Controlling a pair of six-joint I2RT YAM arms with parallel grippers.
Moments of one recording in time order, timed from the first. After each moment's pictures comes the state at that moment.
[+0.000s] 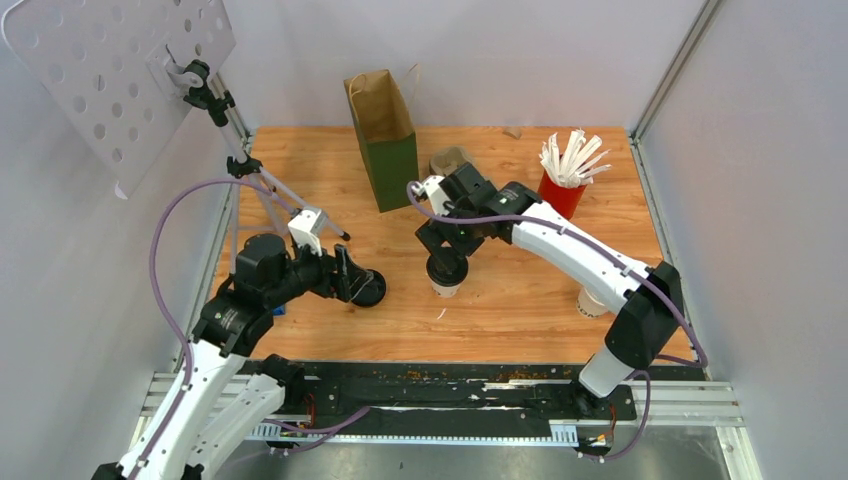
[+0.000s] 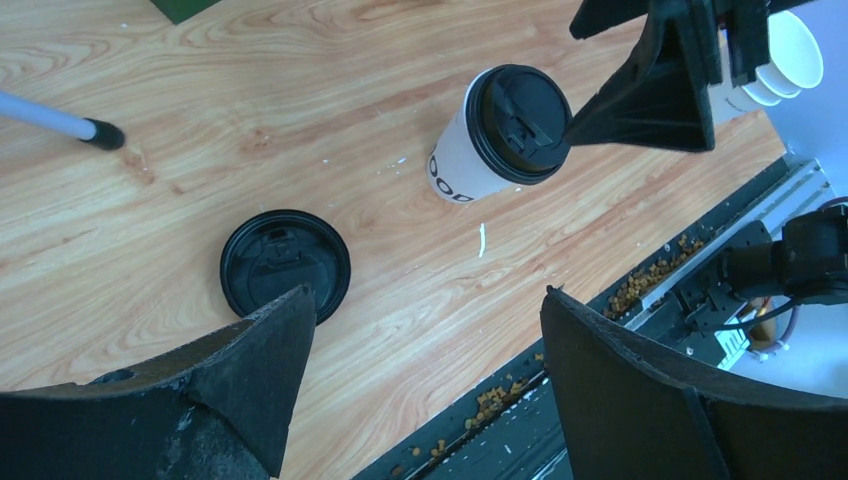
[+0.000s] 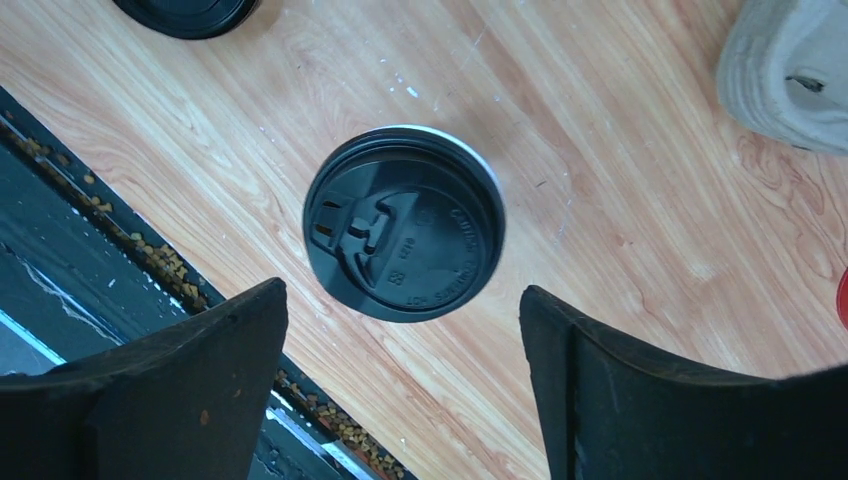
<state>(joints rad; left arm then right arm) -0.41 0.60 0.80 -0.63 0.29 -0.29 0.80 1.64 1.54 -0.93 -0.06 -0.06</state>
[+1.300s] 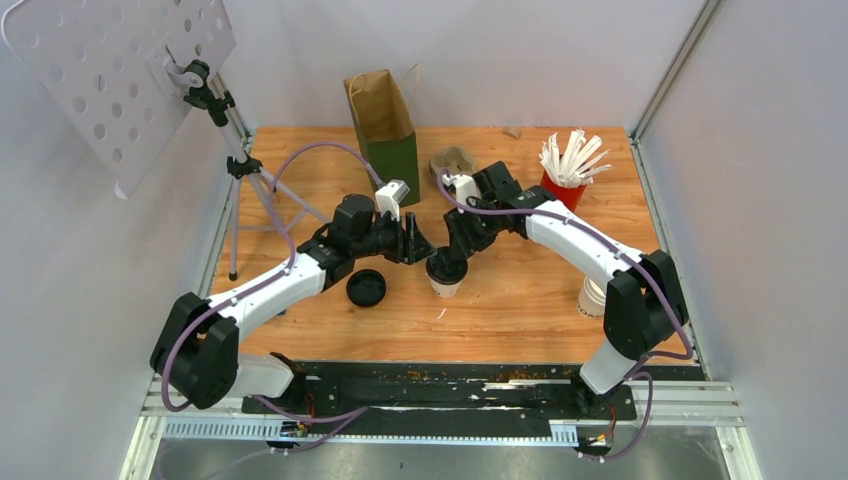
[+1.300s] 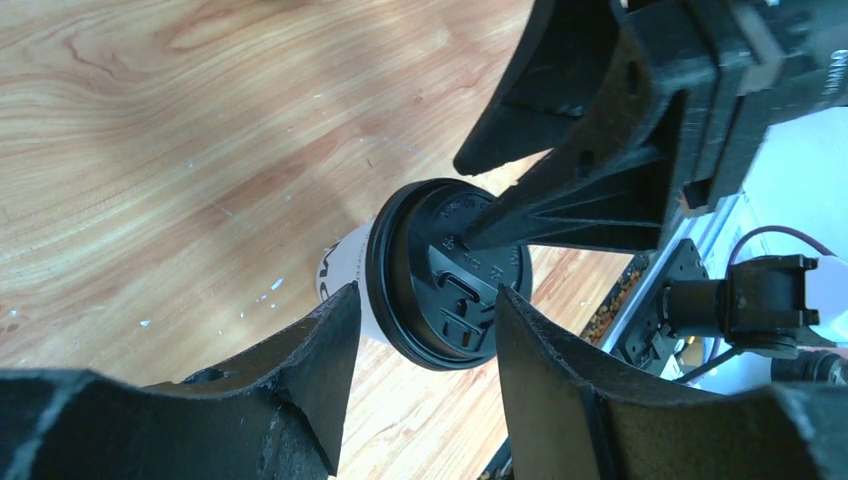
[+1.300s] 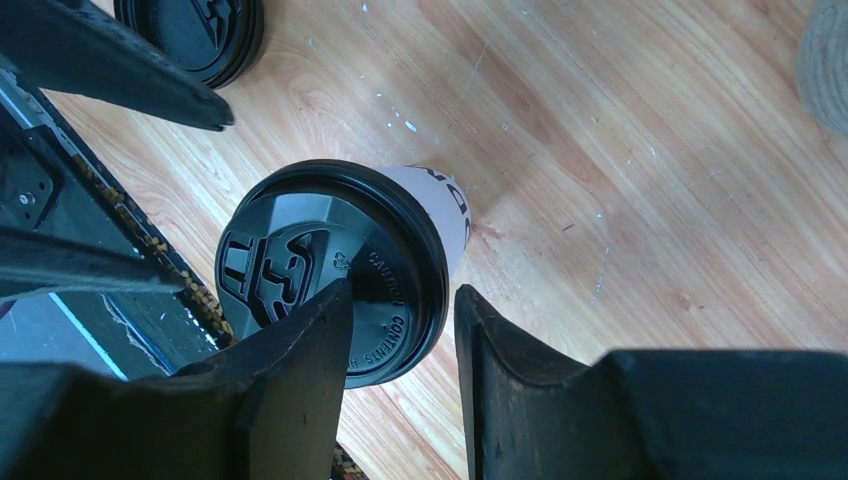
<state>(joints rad) -0.60 1.31 0.81 0.05 0.40 -0.46 0.57 1.65 1.31 -0.65 -0.40 -0.03</state>
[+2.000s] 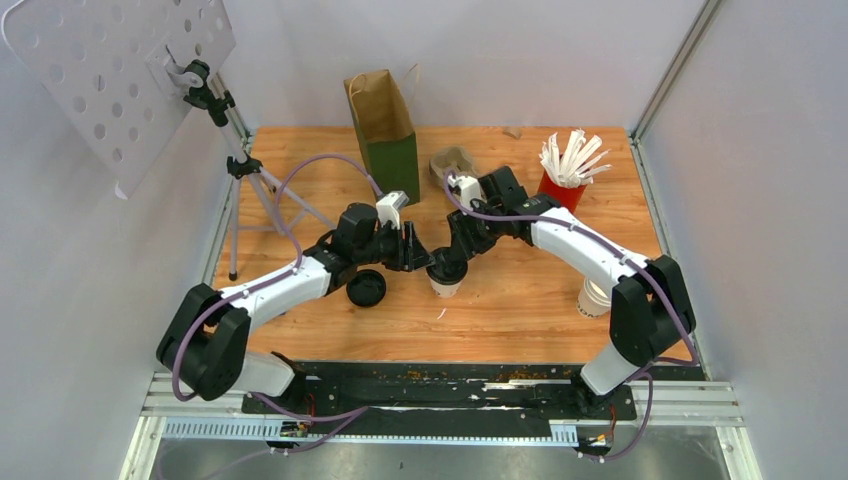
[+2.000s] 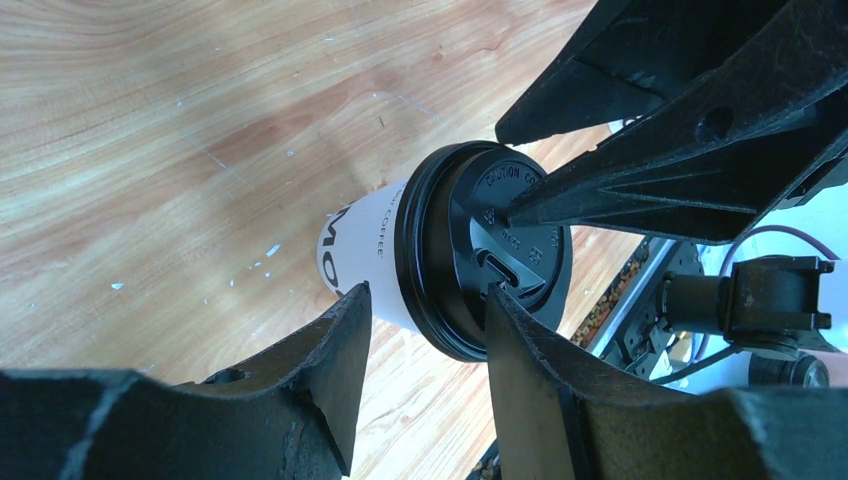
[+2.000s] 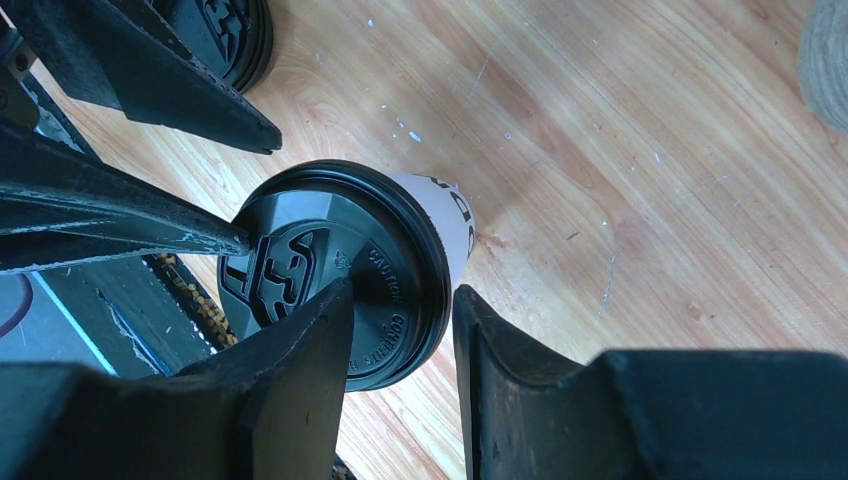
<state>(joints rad) -0.60 1.37 0.75 0.10 0.41 -0.53 0.56 1.61 1.23 -0.56 -0.42 0.01</state>
